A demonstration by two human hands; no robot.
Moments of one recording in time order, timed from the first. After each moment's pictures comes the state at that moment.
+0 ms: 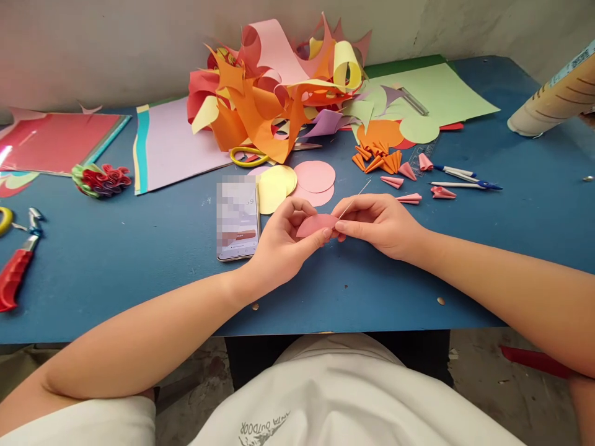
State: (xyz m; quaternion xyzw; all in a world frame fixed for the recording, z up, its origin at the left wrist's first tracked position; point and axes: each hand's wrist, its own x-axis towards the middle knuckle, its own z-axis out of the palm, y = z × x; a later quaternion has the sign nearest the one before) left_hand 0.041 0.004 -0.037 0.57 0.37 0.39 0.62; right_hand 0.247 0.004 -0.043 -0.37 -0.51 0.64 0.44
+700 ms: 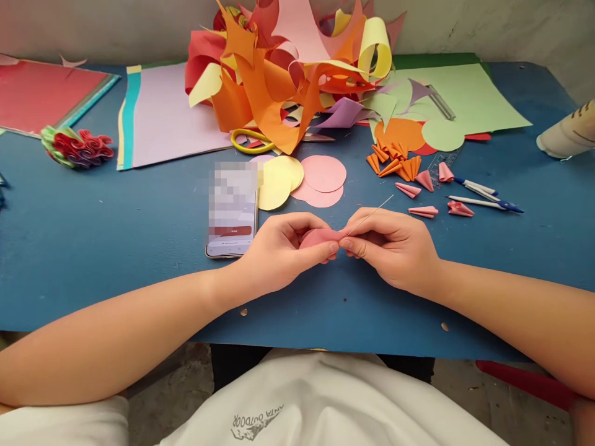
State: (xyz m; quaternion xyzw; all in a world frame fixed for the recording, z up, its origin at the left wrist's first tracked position) left_hand 0.037 0.007 -0.030 0.56 0.39 0.33 0.65; right_hand 0.249 -0.009 -0.045 -0.39 -0.67 0.45 0.44
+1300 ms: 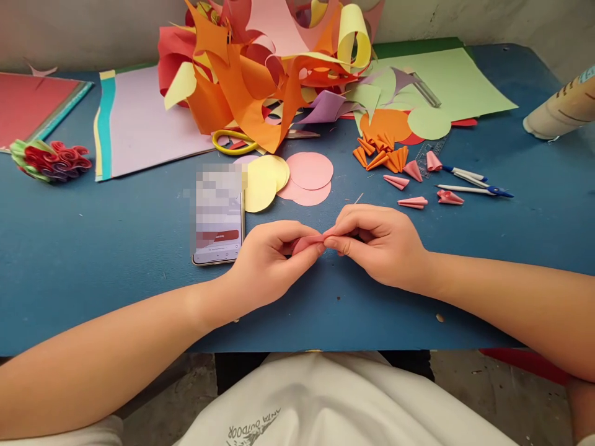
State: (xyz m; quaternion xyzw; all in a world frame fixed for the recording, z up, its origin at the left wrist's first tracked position) left_hand 0.036 0.002 -0.028 0.71 0.42 0.29 0.48; right_hand 0.247 -0.005 -0.050 -0.36 -0.72 0.37 0.46
